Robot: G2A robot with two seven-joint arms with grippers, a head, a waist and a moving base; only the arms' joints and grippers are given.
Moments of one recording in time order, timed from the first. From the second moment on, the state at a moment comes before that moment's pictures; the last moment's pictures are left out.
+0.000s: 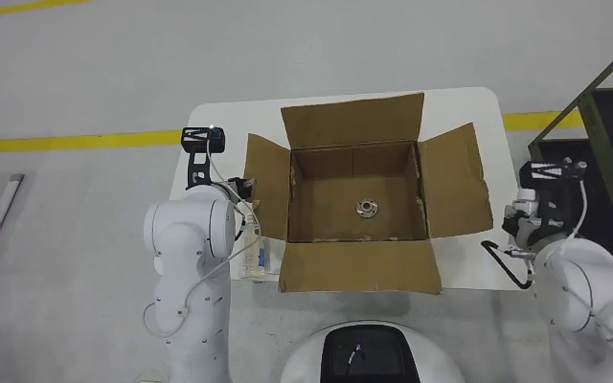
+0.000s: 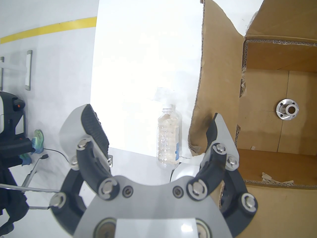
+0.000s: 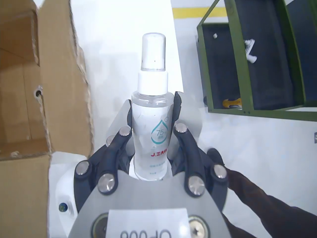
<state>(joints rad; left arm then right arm) 0.82 -1.50 -1.40 -1.91 1.70 0.03 -1.53 -1.40 -1.44 1.62 -2.35 -1.65 0.25 1.42</state>
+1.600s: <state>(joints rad) 0.82 -1.50 -1.40 -1.91 1.70 0.03 -1.53 -1.46 -1.43 1.61 -1.99 -1.47 0.12 1.25</state>
